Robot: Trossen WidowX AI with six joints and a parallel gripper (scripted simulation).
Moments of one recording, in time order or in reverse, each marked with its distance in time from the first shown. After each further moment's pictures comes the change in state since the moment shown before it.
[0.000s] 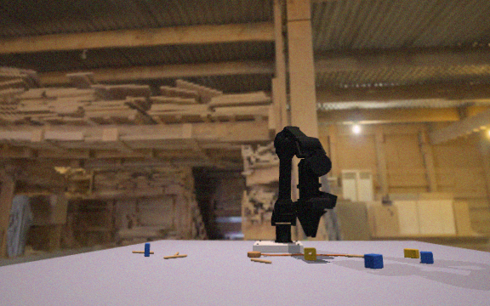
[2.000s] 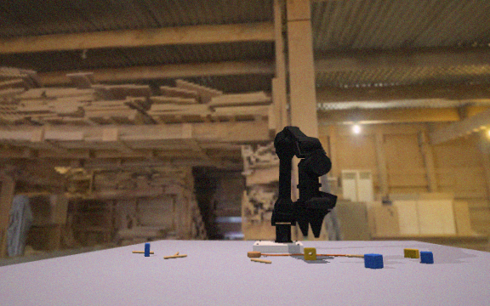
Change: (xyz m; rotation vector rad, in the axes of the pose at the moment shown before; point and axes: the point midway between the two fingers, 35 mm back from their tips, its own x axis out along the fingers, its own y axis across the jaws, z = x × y) arm 0.000 -0.001 0.000 0.000 0.002 -0.004
